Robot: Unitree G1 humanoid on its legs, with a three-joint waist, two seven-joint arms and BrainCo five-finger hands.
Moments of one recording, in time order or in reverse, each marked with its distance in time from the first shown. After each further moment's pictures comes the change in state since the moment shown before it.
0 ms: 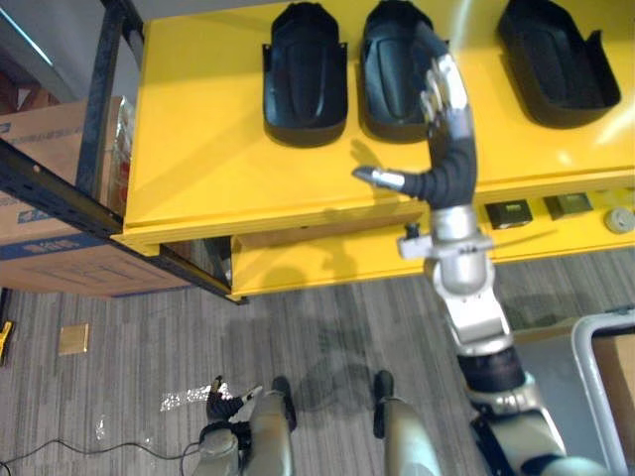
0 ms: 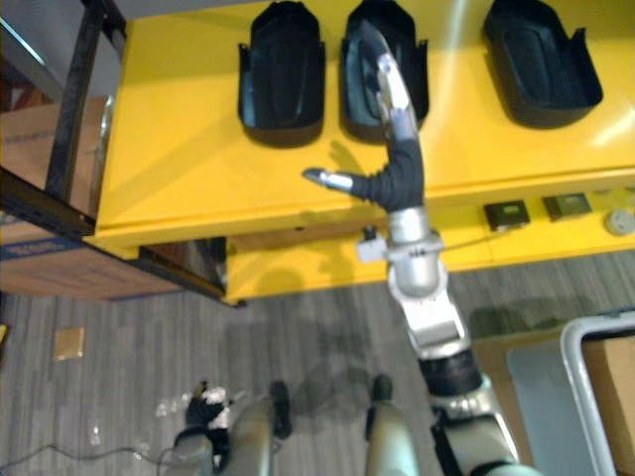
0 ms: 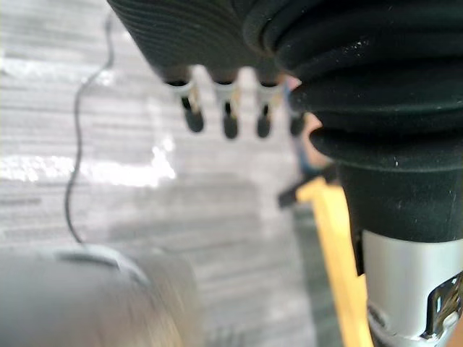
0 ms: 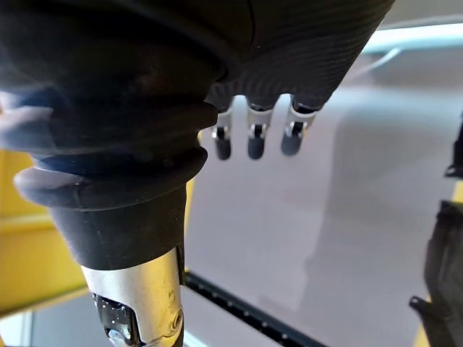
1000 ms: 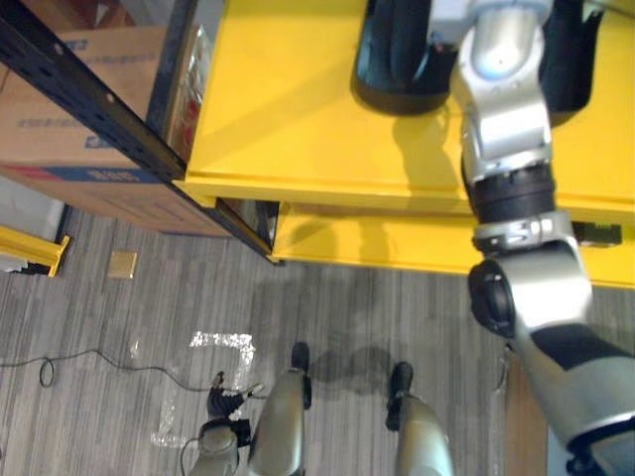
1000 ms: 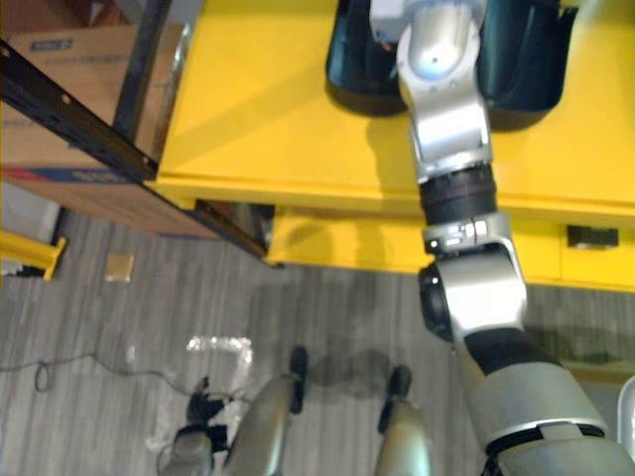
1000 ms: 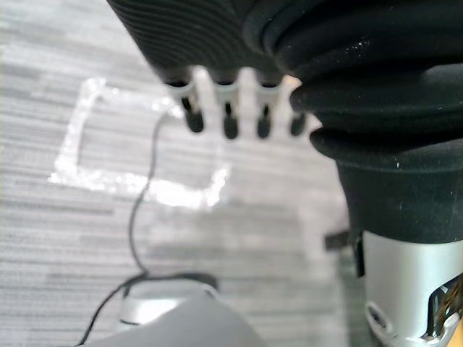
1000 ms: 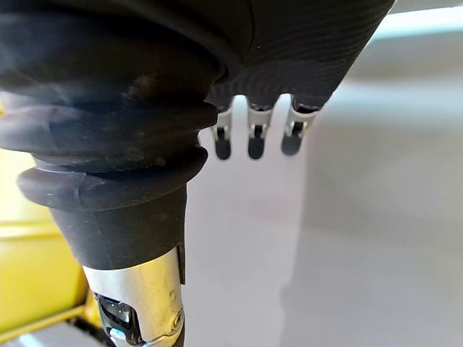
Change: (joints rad) left arm -0.022 0.010 -0.084 -0.026 -0.072 0.003 -0.001; right arm -0.685 0.006 -0.174 0.575 -0.084 0.232 -0.183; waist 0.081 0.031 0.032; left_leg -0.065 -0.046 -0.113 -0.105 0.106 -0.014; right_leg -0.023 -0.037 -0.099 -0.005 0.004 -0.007
